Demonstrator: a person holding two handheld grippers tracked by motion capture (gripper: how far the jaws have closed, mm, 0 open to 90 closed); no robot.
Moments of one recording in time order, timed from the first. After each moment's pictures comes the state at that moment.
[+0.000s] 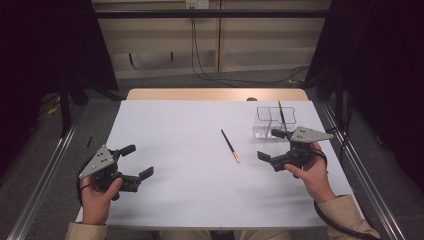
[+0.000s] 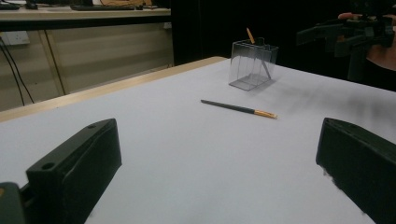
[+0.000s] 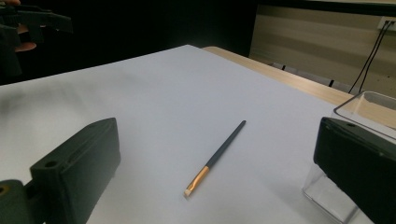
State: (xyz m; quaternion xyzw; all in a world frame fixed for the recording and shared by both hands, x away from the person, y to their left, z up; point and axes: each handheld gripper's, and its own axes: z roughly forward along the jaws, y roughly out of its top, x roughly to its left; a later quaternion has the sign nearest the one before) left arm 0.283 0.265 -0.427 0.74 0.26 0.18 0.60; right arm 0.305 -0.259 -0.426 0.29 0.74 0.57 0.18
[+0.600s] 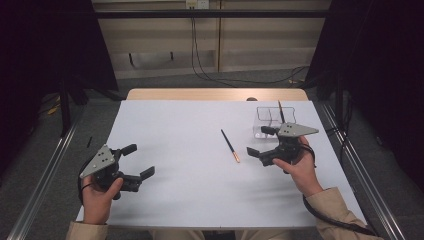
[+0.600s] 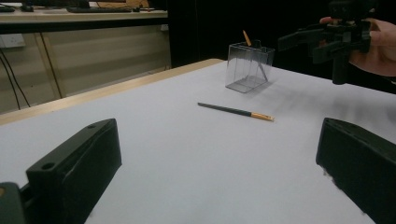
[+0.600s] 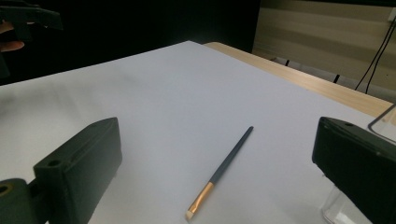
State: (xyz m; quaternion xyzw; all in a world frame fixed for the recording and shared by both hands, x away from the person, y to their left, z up) left arm 0.284 0.262 -0.425 0.74 0.25 0.17 0.60; right arm 0.324 -0.235 -0.429 0.30 0.75 0.56 0.17
